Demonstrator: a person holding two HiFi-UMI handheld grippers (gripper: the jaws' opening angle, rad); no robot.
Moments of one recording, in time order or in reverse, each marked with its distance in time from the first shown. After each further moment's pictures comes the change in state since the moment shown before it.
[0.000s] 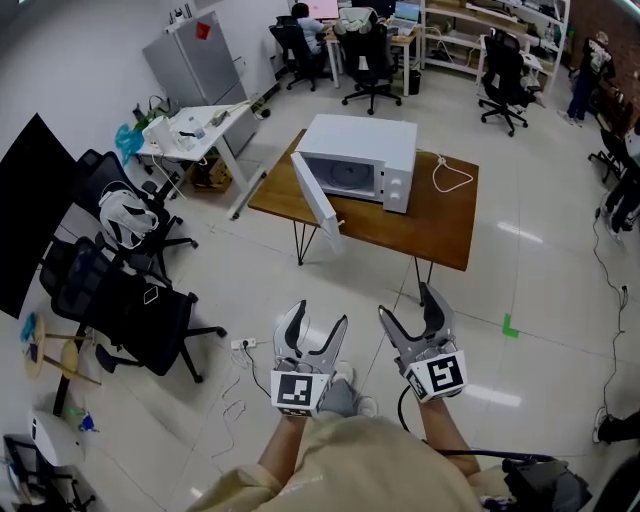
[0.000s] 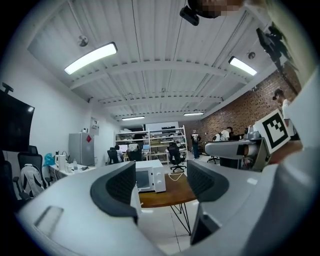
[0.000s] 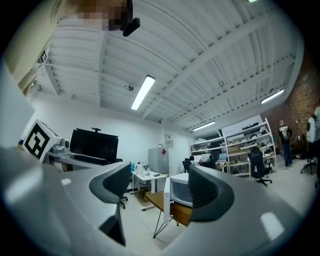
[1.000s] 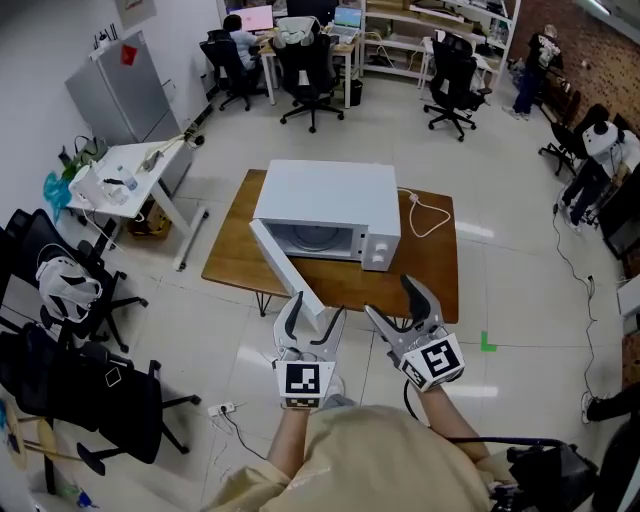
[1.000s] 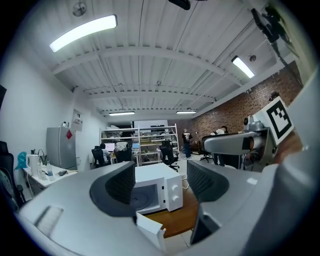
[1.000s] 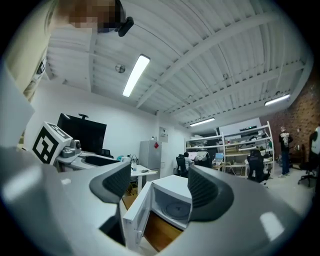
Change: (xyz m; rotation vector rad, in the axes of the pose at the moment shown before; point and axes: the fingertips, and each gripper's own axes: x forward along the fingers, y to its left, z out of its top) left arm 0.233 0.306 -0.103 -0.061 0.012 -0.143; right arm 0.372 -0.015 -0.114 -0.104 0.132 -0.033
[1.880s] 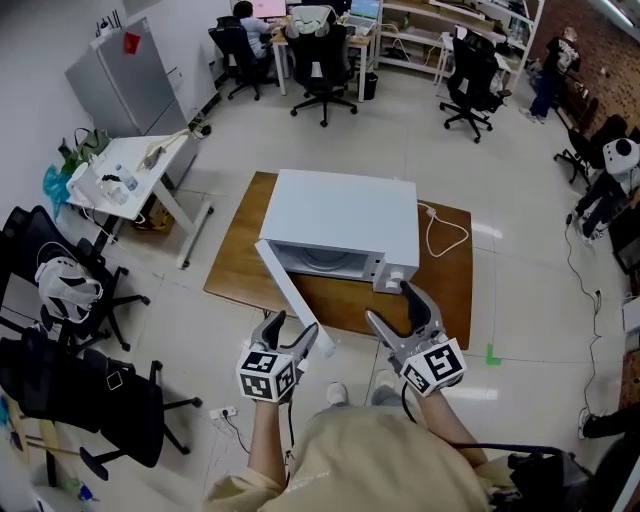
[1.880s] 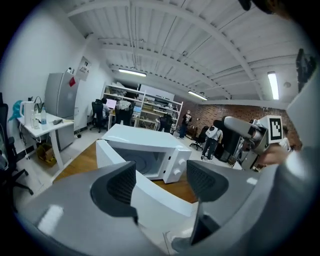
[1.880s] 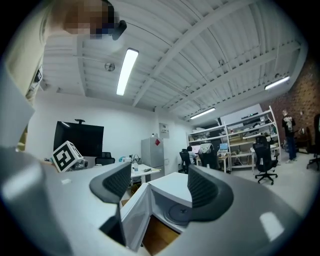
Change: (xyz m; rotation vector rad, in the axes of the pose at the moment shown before) left arm 0.079 0.118 -0.138 -0.408 0.395 -0.130; right arm 0.126 -0.066 -0.046 0.110 0.042 0.028
